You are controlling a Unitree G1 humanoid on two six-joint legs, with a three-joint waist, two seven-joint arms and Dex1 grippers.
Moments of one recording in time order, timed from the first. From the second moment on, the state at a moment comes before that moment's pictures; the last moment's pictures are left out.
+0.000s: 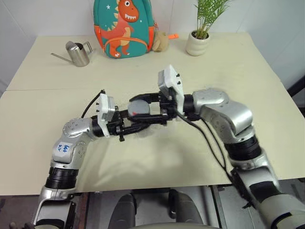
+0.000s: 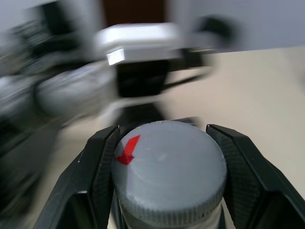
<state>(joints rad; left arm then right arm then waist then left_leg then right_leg) -0.51 0.52 0.01 -0.07 -0.59 0.31 -1.17 -1.01 -0.43 0.28 -0.06 0.55 0.66 1.22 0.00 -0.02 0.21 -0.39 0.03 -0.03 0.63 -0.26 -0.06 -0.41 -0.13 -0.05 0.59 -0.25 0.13</state>
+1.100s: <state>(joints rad) -0.58 0.52 0.08 0.05 -0.59 0.33 -1.15 -1.06 -0.34 0.19 0.04 0.46 0.59 1.06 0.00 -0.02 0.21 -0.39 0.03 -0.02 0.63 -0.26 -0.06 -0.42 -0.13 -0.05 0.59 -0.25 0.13</state>
